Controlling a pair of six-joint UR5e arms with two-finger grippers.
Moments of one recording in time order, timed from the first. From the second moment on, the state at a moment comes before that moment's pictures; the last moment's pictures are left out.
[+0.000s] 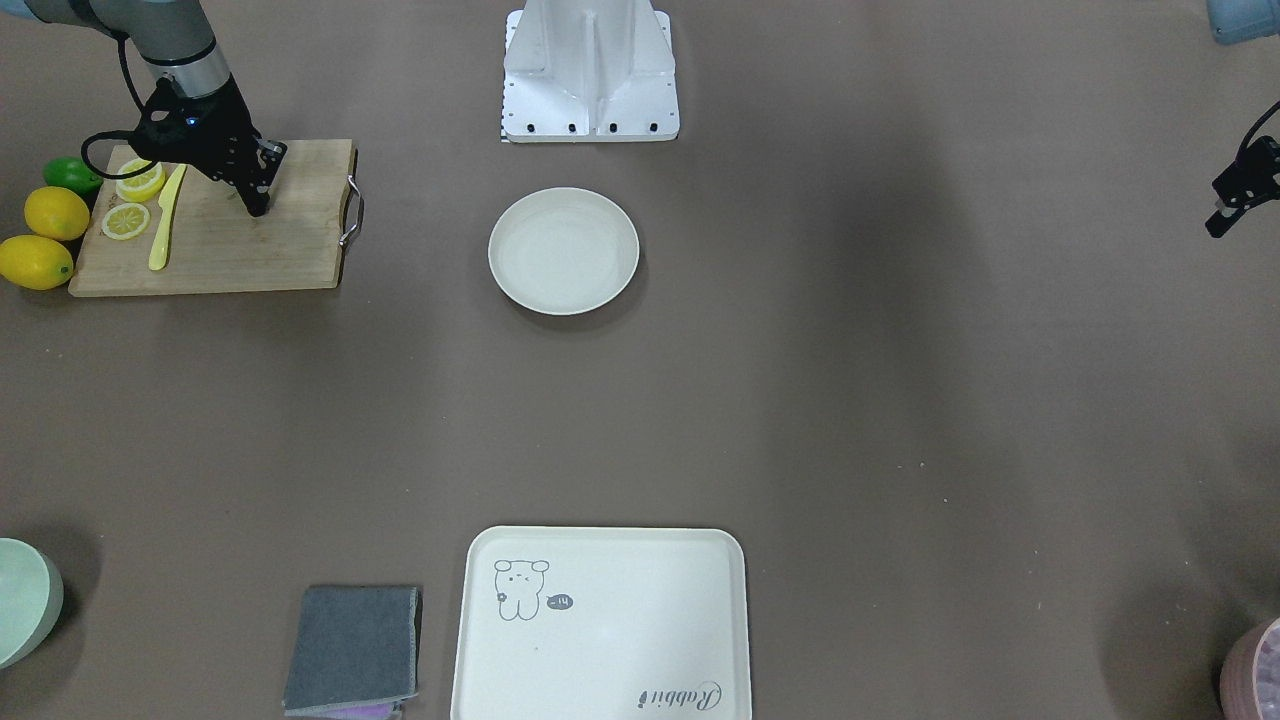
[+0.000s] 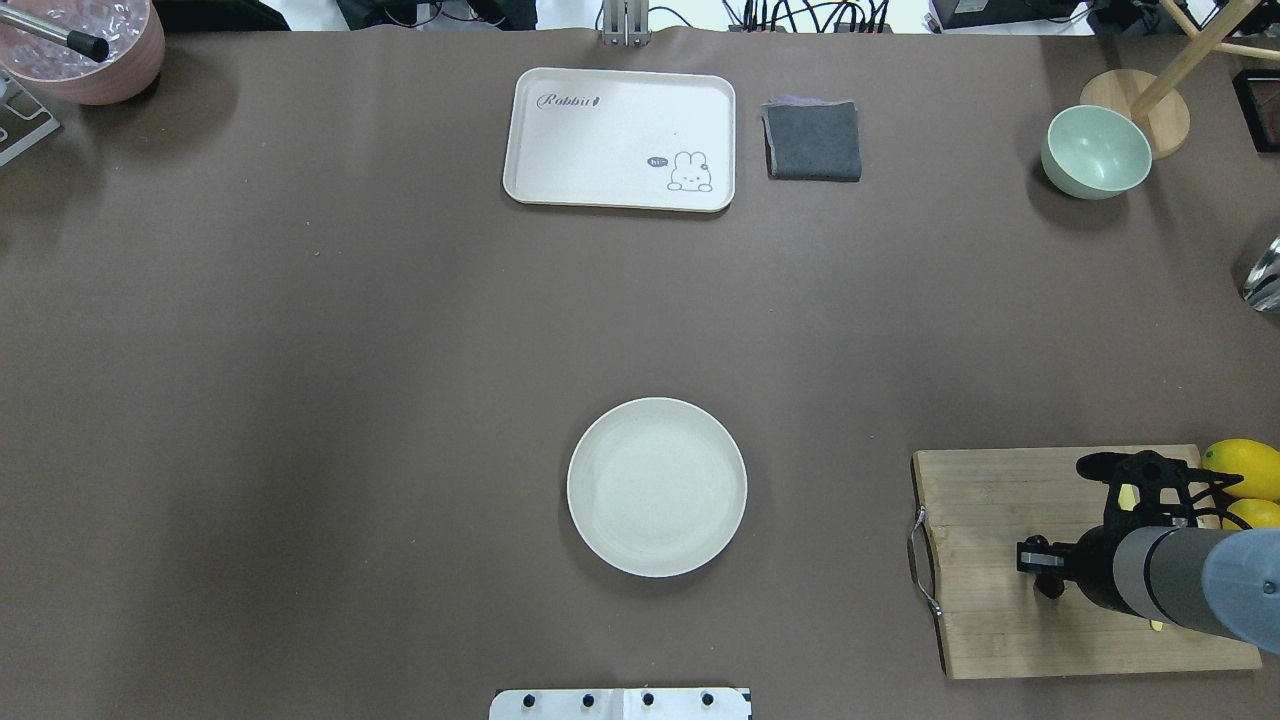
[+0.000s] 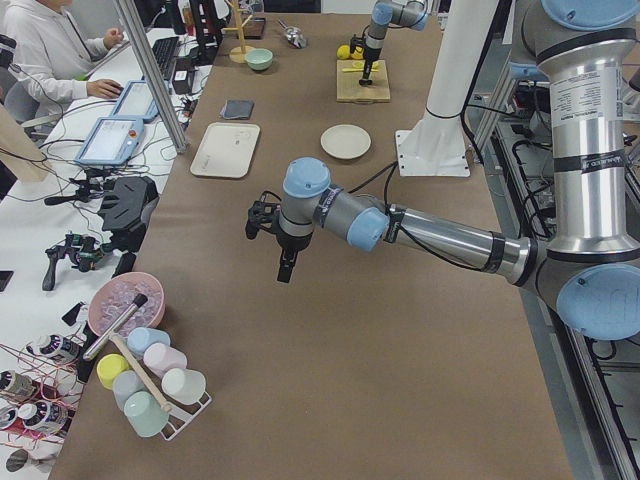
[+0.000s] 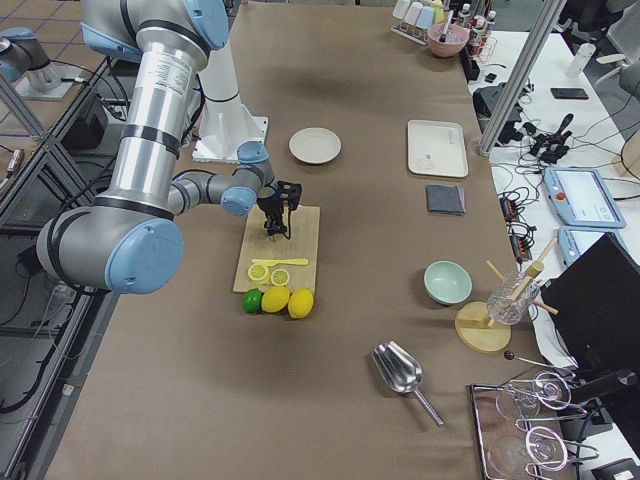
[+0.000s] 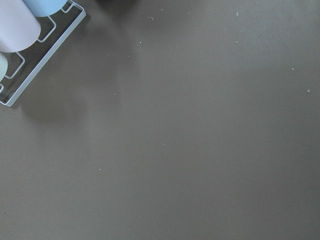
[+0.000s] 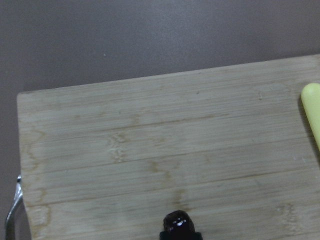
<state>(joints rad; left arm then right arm) -1.37 -1.43 -1.96 -1.81 -2.29 -0.36 0.27 -1.94 2.14 -1.01 1.59 1.51</state>
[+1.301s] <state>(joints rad) -1.37 -1.45 -1.93 -1.82 -2.29 -0.37 0.72 -1.14 2.35 -2.18 2.03 1.24</state>
